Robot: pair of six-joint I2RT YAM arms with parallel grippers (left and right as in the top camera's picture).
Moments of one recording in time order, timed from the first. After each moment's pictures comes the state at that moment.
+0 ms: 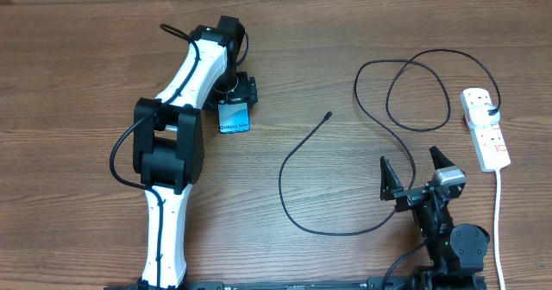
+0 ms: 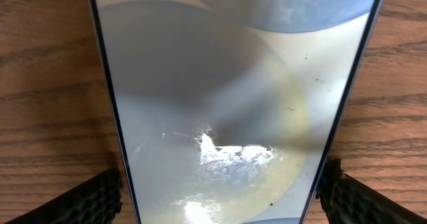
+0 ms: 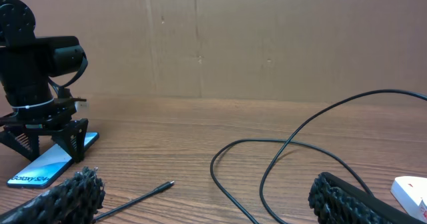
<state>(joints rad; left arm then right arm) -0.24 2.42 2.01 -1.18 0.01 -0.39 -0.02 0.01 0.02 -0.02 -0.23 0.04</state>
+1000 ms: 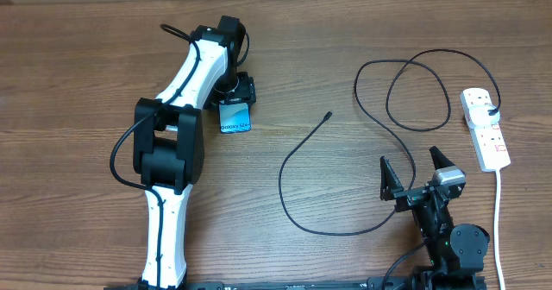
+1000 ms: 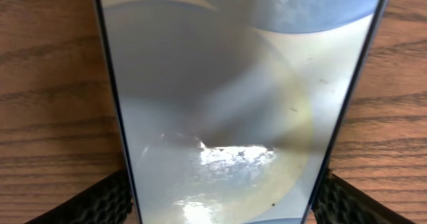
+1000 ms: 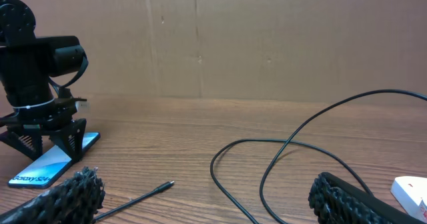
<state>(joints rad) -0.24 2.42 2.00 -1.17 0.01 -0.39 -0.02 0.01 0.02 -0.02 -0.23 0.04</state>
